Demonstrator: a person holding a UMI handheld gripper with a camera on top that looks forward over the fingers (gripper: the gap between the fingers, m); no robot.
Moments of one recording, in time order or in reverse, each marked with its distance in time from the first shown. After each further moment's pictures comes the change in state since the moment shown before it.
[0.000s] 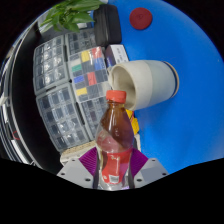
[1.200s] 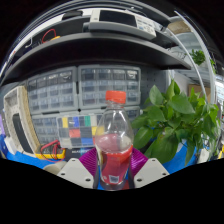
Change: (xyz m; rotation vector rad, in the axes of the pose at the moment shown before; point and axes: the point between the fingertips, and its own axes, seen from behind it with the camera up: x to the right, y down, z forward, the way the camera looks) arm -0.080 -0.288 -0.083 0.452 0.331 -1.704
